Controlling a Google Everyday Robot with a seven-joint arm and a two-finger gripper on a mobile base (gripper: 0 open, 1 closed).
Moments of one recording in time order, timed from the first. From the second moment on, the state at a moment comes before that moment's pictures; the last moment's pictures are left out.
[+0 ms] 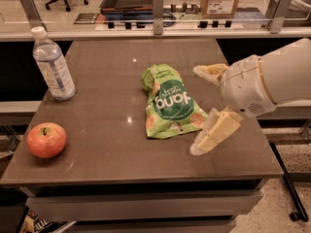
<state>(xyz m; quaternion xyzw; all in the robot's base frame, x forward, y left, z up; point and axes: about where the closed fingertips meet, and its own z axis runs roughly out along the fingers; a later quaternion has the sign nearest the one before) 0.442 -0.083 0.918 -0.63 0.66 0.15 0.37</state>
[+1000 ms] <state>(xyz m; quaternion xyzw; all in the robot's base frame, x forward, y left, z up) 0.454 0.025 0.897 -0.65 0.64 0.18 0.37</state>
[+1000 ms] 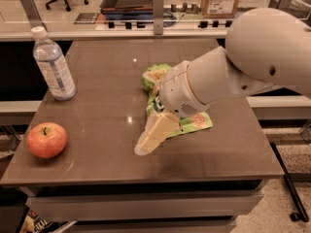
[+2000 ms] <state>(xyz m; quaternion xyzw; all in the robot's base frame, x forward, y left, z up) 0.453 0.080 0.870 -0.67 0.62 0.22 0.35</state>
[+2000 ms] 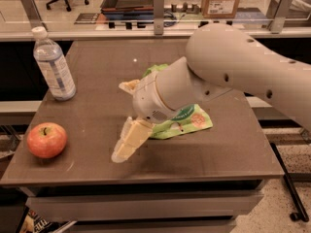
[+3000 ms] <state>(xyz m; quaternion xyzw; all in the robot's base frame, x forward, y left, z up) 0.450 0.138 0.845 -0.65 0.59 0.31 0.38</state>
